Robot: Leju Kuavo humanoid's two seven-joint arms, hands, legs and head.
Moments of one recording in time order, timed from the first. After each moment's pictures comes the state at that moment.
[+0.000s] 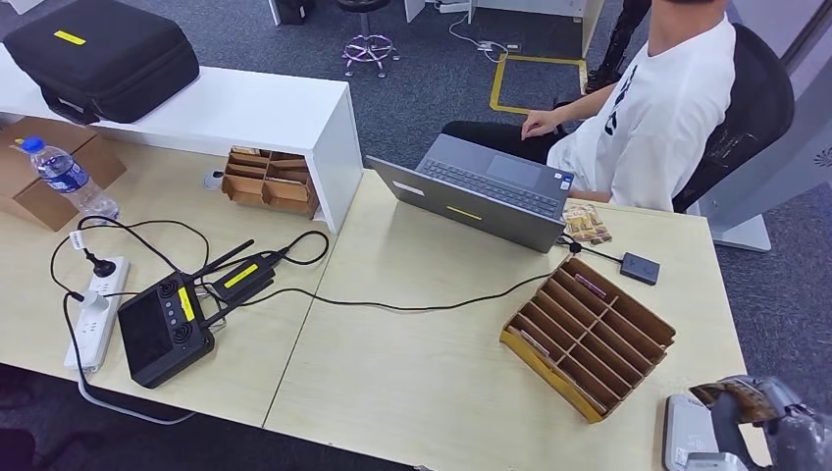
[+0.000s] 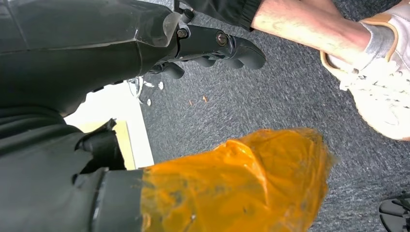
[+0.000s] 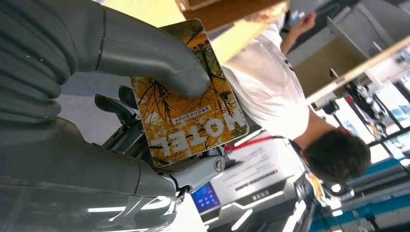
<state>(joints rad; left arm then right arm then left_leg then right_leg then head) -0.03 -0.07 0.95 -0.23 -1.48 -0.13 0.15 0.31 0.01 -0.21 -1.97 0.83 0.02 -0.34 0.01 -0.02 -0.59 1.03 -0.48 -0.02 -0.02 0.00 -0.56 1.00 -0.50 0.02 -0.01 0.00</state>
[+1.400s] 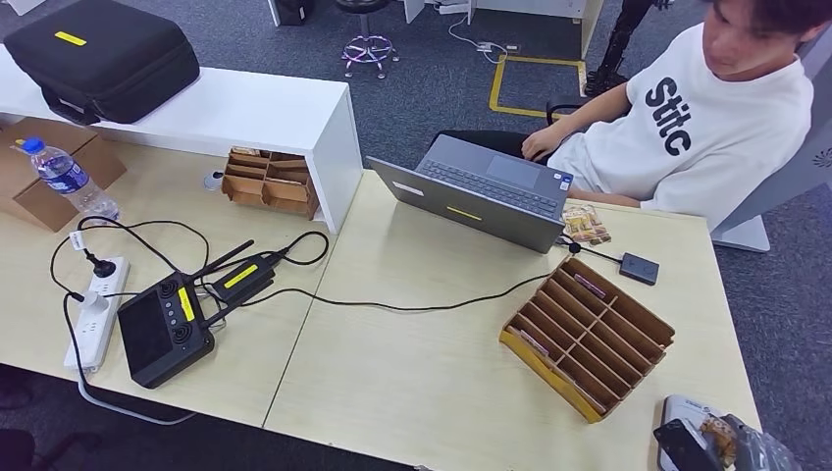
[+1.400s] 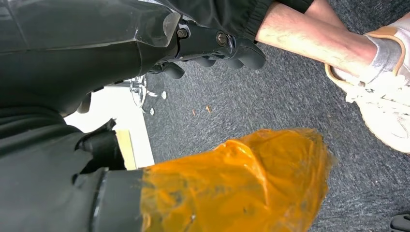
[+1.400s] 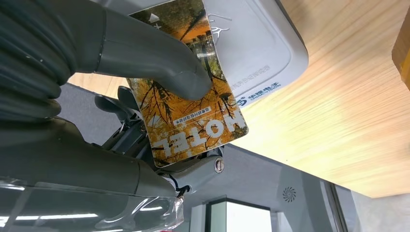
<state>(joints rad) -0.04 -0.05 0.95 -0.23 -1.53 -0.14 0.14 0.15 -0.02 -0.32 -1.44 1.12 0.09 -0.15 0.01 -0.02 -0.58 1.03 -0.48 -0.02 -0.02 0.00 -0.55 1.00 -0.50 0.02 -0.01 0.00</state>
